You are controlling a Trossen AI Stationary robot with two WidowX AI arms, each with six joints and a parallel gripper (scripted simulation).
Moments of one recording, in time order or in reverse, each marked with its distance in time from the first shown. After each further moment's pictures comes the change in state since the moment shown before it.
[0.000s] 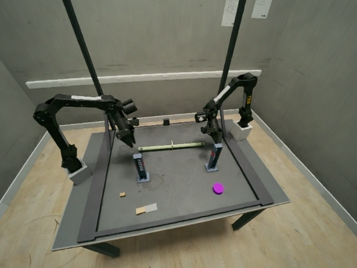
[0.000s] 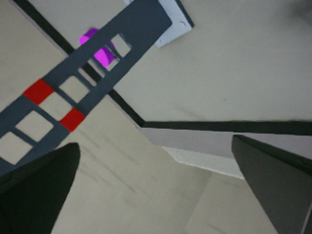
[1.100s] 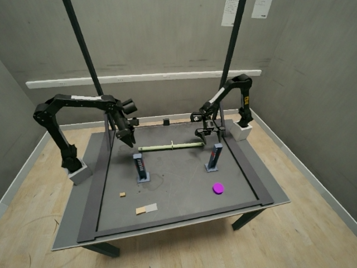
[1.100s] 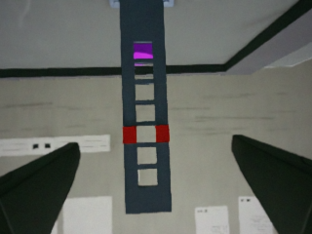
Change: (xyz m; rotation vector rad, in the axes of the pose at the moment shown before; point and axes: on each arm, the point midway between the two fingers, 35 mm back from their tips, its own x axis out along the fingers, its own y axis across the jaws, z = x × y) left arm -0.007 0.030 0.026 0.898 0.167 0.200; right arm 0.000 0.000 0.000 0.001 -0.001 0.000
